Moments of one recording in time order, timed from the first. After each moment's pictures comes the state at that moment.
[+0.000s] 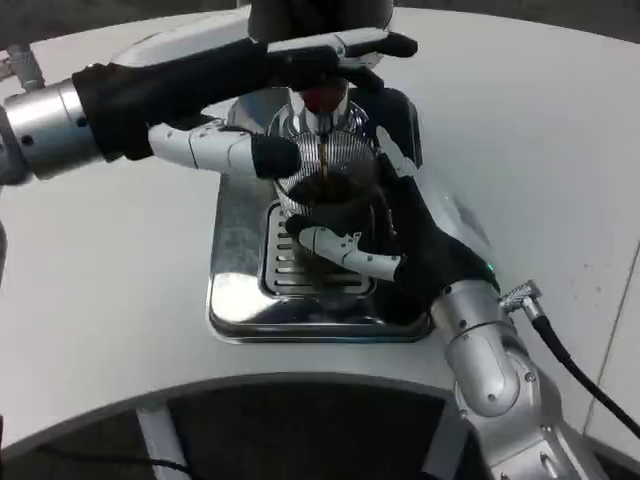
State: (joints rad) left arm -1.15 0.63 -0.02 0.93 -0.23 -0.87 -1.13; right arm -0.59 -0.04 0.24 0.11 -0.56 0.28 -0.06
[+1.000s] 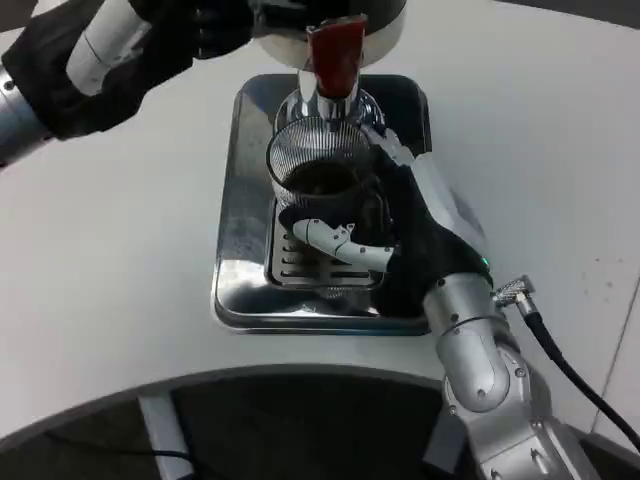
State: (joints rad) left arm -1.08 0.61 0.19 0.76 -0.38 -0.37 -1.17; right arm -0.60 -0.01 0.24 0.11 -0.56 0.29 -0.10
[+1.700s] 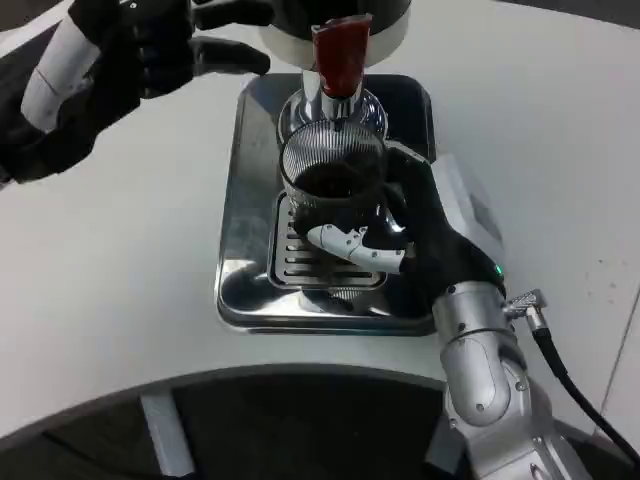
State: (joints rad) left arm -0.94 0.65 0.25 0.69 -0.38 -0.30 -1.10; right arm -0.56 0.00 0.25 0.07 -0.59 0.31 -0.19
